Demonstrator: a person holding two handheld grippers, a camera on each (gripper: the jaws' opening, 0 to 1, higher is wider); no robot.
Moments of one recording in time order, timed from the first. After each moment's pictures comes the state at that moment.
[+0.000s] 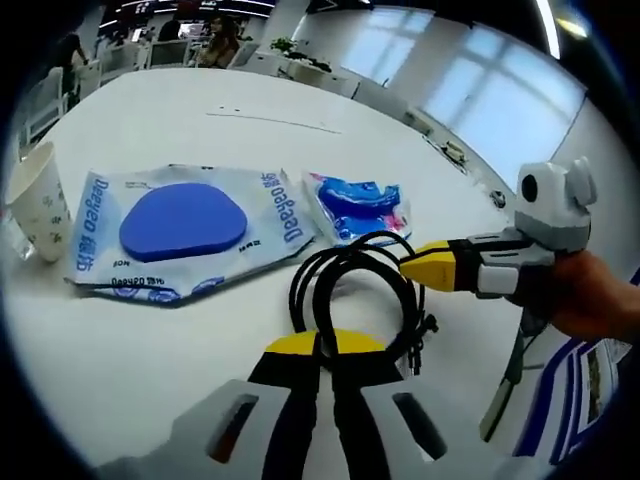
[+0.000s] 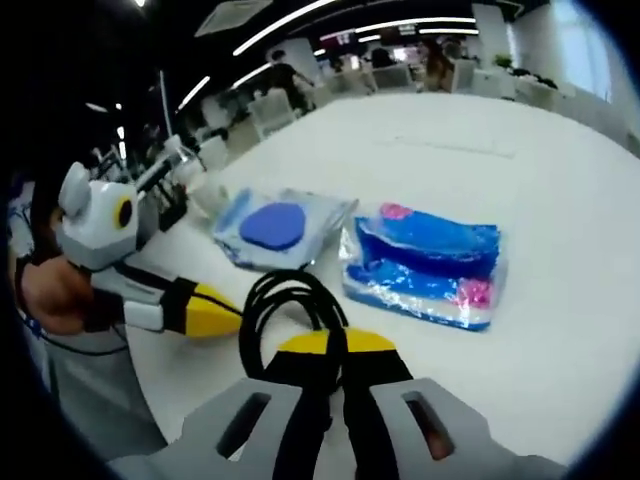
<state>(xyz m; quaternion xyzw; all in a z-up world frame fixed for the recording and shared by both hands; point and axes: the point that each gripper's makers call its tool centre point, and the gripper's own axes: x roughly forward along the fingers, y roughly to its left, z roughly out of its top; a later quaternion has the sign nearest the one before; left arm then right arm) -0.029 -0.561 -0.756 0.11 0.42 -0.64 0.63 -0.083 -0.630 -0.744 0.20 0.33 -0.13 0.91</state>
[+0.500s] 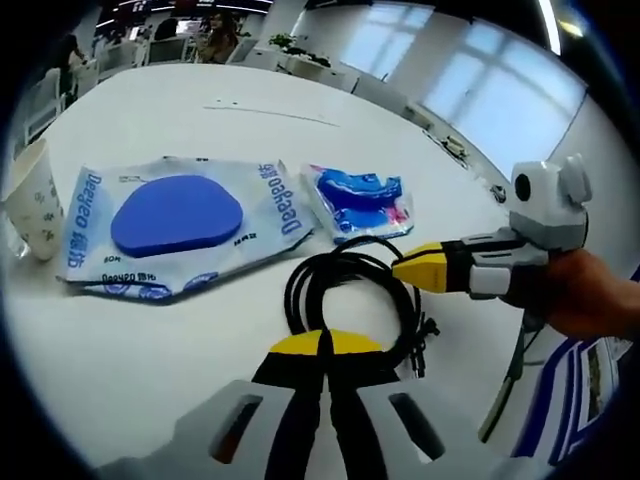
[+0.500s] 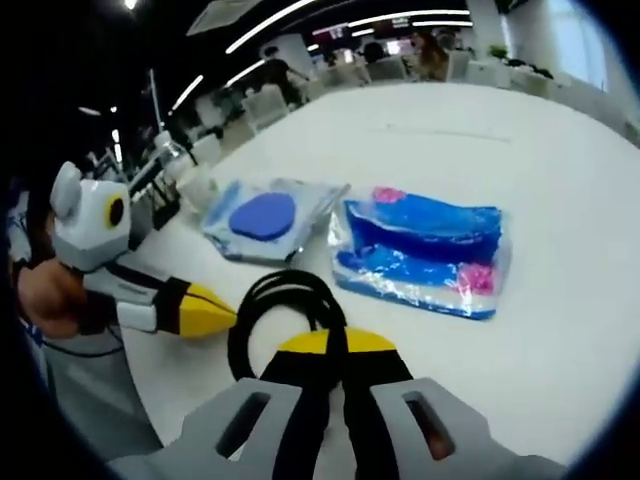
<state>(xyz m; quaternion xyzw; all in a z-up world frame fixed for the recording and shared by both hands) -0.032 -0.563 -0.765 0.11 0.43 -0.64 0.63 -0.085 -0.632 -0.761 0.21 0.34 -0.14 0.90</state>
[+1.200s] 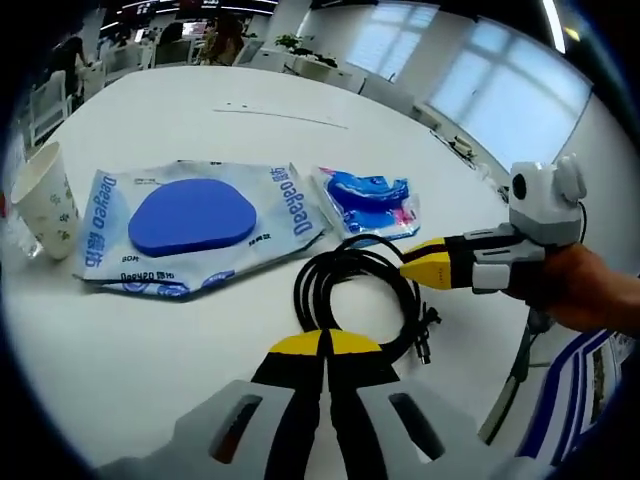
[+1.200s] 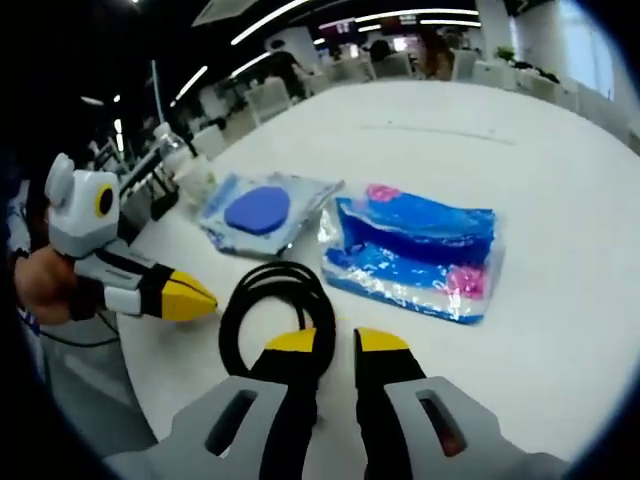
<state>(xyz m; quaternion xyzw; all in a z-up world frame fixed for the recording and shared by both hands) -0.020 -0.554 -0.756 0.12 0.42 -0.63 0.64 -0.097 -0.632 -0.760 0.20 0.35 -0.13 0.90</state>
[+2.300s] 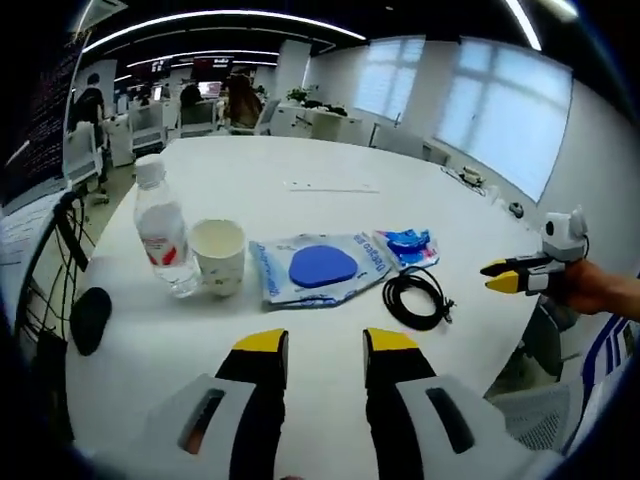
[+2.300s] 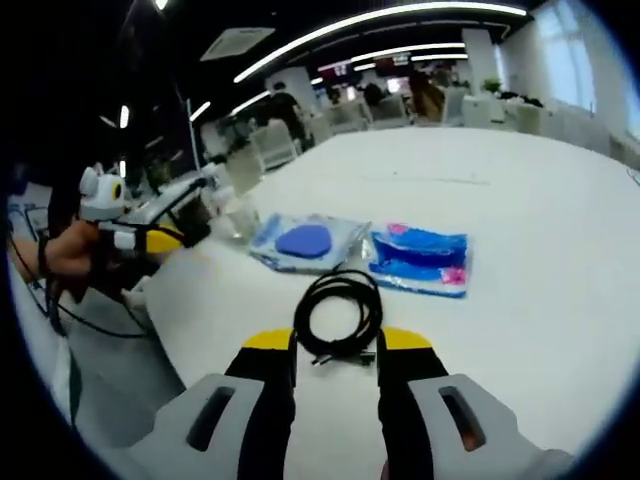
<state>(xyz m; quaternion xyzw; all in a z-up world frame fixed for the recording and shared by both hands) 0.094 -0.418 -0.650 0.11 0.31 -0.61 0.72 -0.138 -0.569 -0.677 0.18 0.27 -0.16 0.93</state>
